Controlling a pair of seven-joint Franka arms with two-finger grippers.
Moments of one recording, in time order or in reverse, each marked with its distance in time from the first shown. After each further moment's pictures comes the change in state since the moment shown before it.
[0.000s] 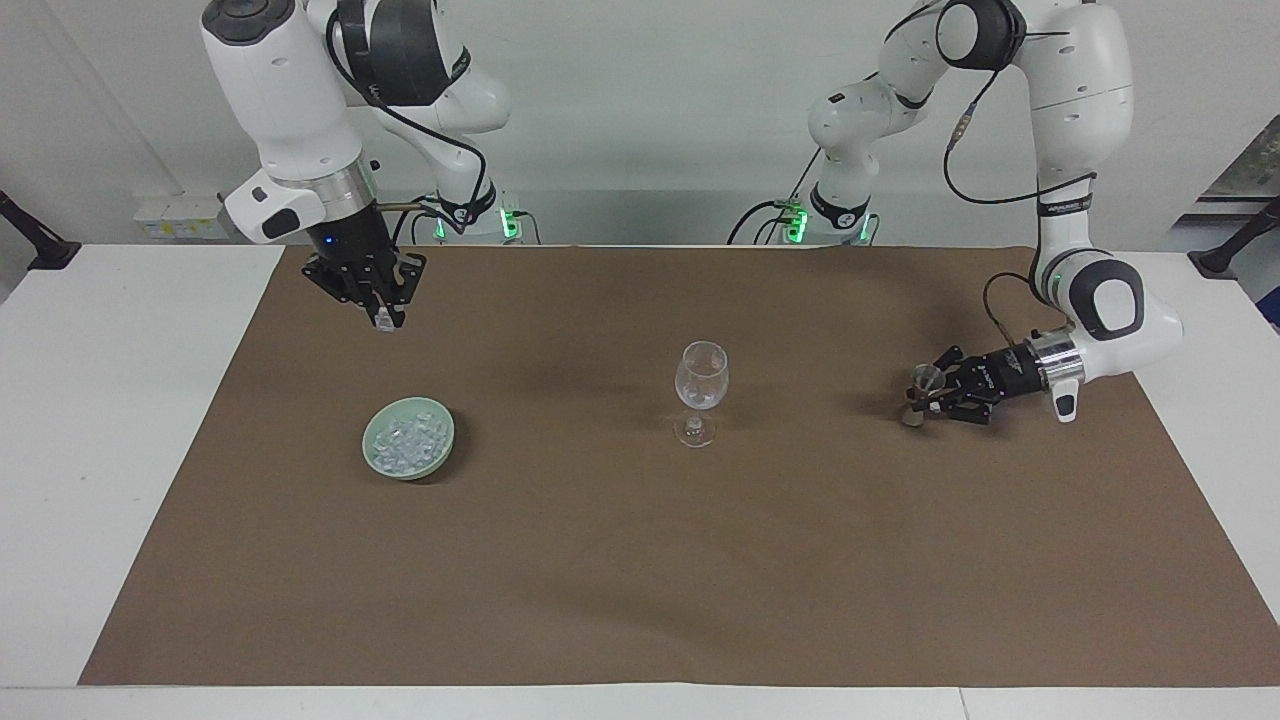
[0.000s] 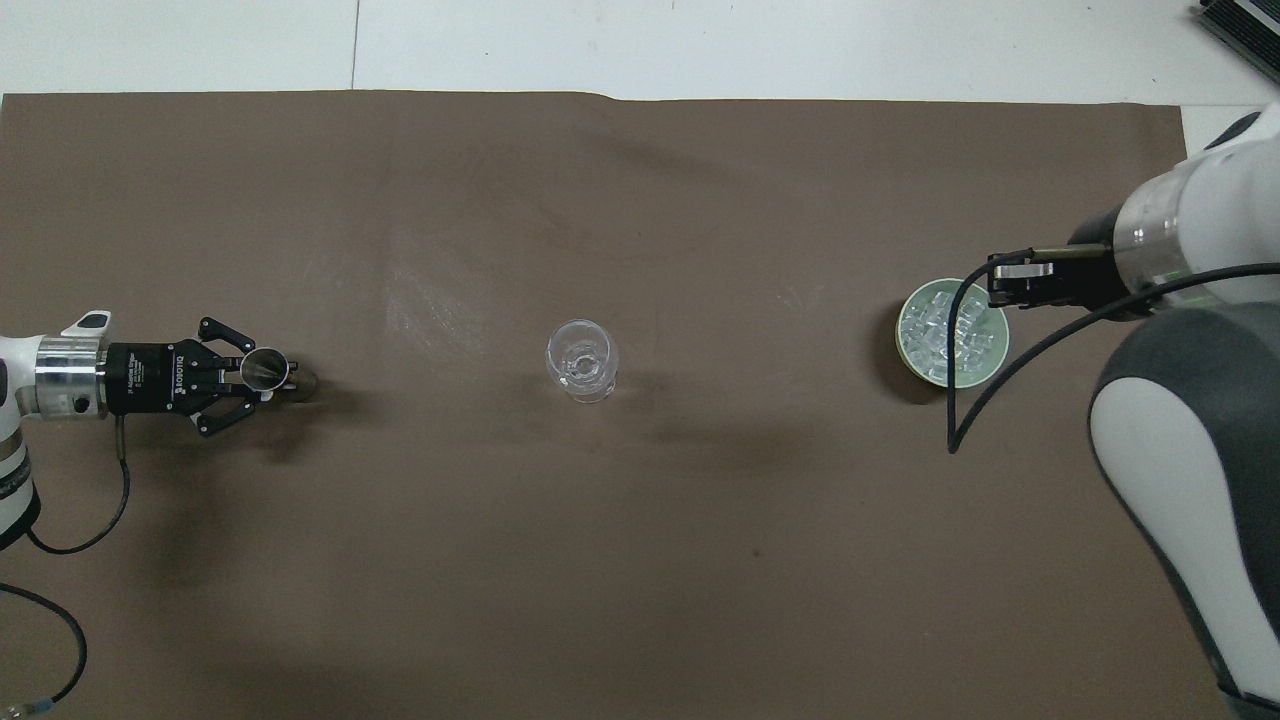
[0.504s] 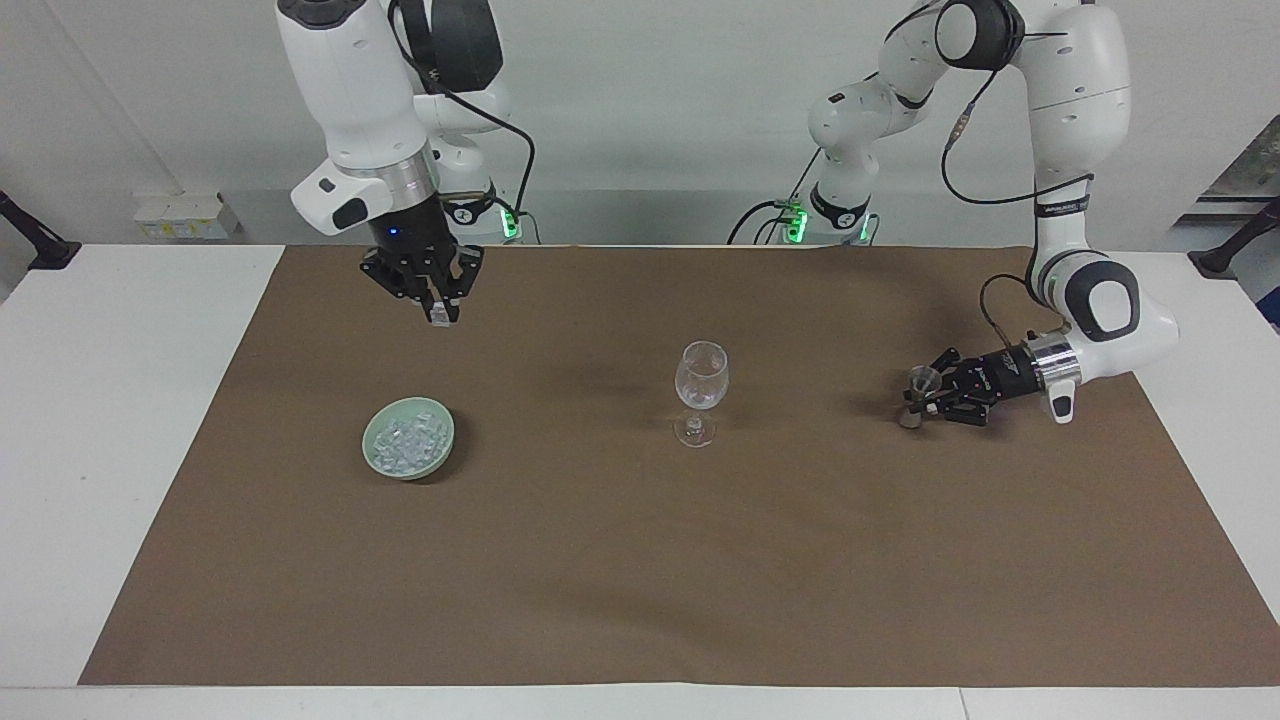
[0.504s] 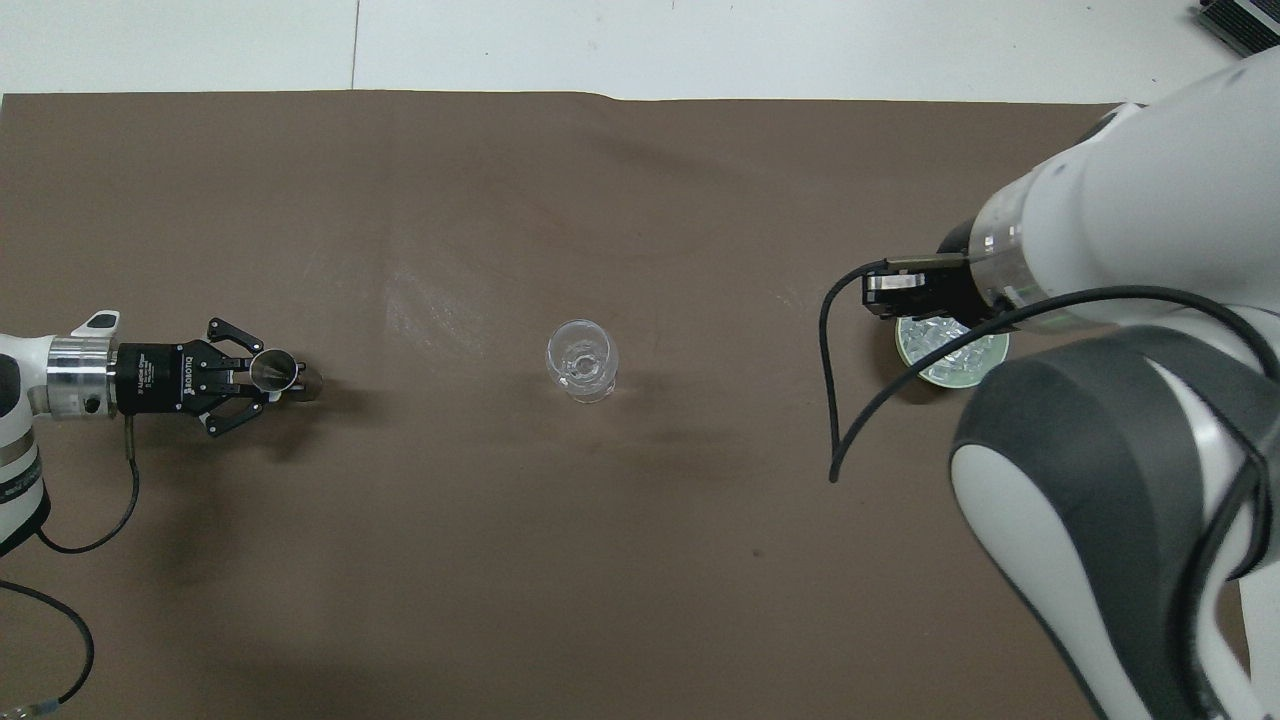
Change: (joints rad) left arm -0.009 0.000 -0.004 -0.009 0.000 0.020 0.010; right arm 0.000 0.063 0.163 0.116 -0.024 -0.069 0.168
